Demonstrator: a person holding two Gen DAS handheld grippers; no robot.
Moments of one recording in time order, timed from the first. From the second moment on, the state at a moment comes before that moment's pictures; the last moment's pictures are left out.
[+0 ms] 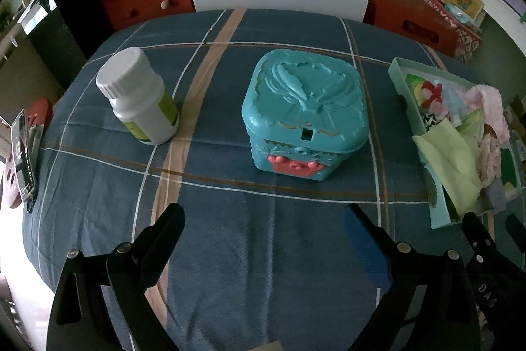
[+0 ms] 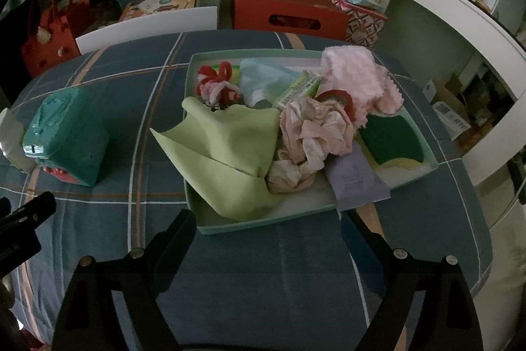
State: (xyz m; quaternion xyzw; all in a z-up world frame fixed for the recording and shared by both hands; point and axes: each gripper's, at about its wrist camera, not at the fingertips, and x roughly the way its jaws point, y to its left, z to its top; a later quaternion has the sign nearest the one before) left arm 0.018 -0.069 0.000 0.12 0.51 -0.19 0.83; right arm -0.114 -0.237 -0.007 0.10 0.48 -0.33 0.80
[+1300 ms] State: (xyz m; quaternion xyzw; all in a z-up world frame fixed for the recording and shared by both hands) left arm 0.020 -0.069 -0.008 0.14 0.52 -0.17 0.82; right arm -0.117 -0.238 -0.006 0.10 0.48 -0.33 0.81
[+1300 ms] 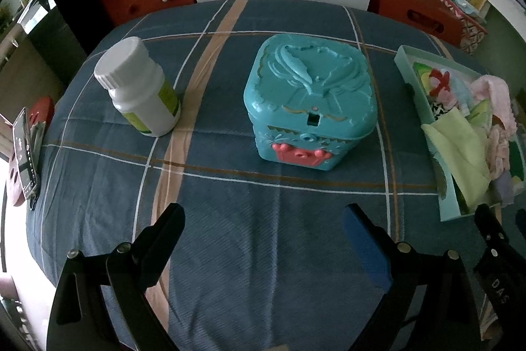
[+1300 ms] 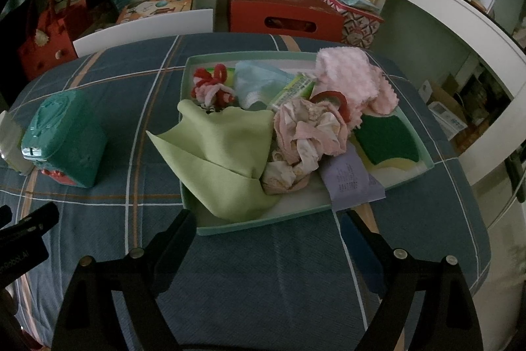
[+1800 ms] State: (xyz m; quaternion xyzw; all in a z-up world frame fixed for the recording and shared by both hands) left arm 0.020 -0.070 -0.010 0.13 0.52 -0.18 0.82; right arm -0.117 -0.238 -0.008 0.10 0.48 -0.33 0.80
